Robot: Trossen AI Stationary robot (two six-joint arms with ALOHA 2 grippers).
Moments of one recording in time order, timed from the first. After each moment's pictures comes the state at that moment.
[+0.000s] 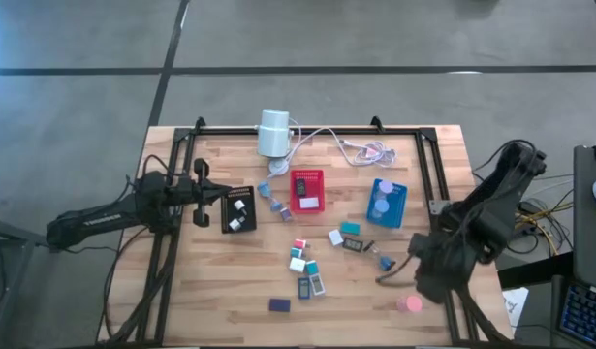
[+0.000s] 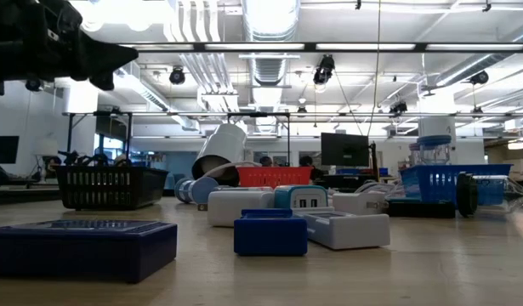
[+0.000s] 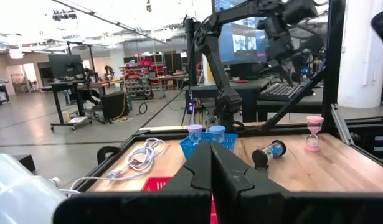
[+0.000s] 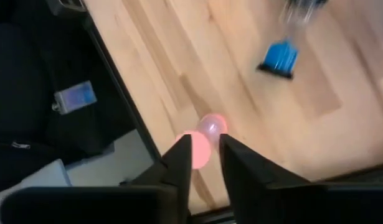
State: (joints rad) left arm 0.30 0.17 0.08 0.19 0.22 0.08; right arm 0.87 1.19 1.20 -1.17 0.07 1.43
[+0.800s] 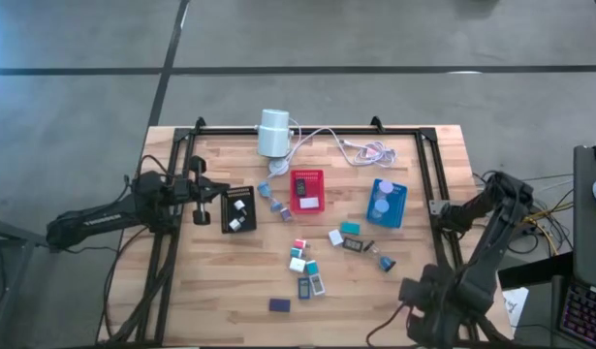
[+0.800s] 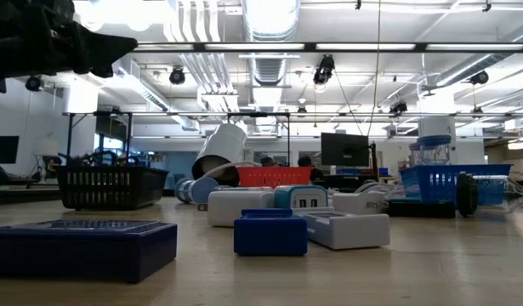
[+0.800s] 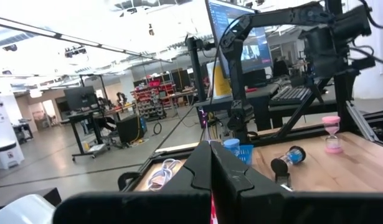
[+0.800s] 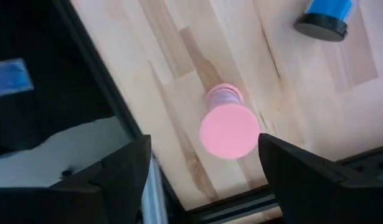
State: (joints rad) left arm 0.30 0.17 0.08 0.26 0.22 0.21; right arm 1.02 1.61 1.39 -1.21 0.05 1.49
